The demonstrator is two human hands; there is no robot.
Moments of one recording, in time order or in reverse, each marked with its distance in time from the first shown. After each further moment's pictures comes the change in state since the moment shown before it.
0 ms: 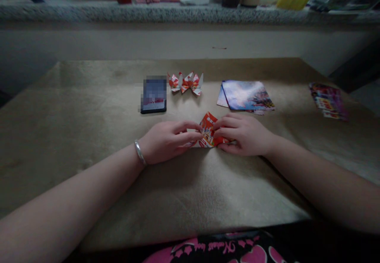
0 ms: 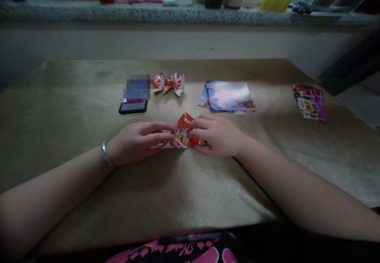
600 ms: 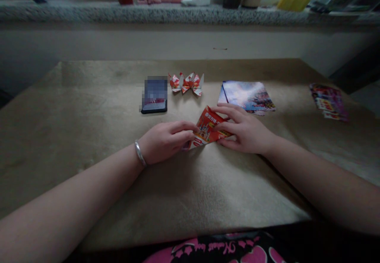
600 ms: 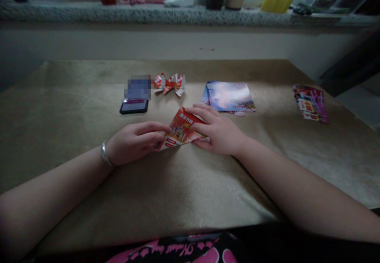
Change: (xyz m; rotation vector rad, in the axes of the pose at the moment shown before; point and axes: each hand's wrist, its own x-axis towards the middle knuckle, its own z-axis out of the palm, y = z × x) left_hand 0.002 0.004 -0.005 -0.090 0.069 0.005; right_hand -0.003 0.008 0.005 -0.011 0.163 0.058
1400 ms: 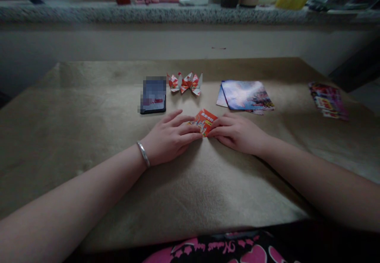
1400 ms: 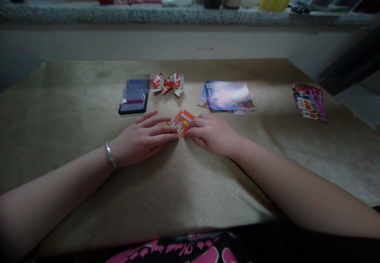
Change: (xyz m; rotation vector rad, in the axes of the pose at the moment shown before) left_hand 0.000 -0.001 0.006 0.268 -0.176 -0.026; right_hand 0.008 -0.009 0.008 0.044 -0.096 0.019
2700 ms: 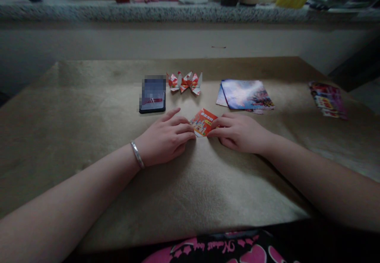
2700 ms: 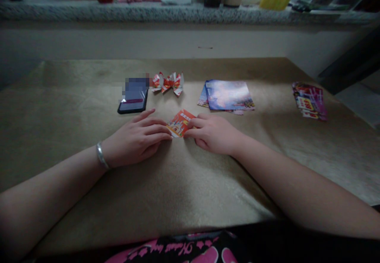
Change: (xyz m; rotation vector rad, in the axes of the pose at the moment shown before) left_hand 0.002 -0.001 -0.013 -0.087 -0.130 -0.039; right_hand -0.001 0.002 -0.007 -0.119 -0.110 -0.073
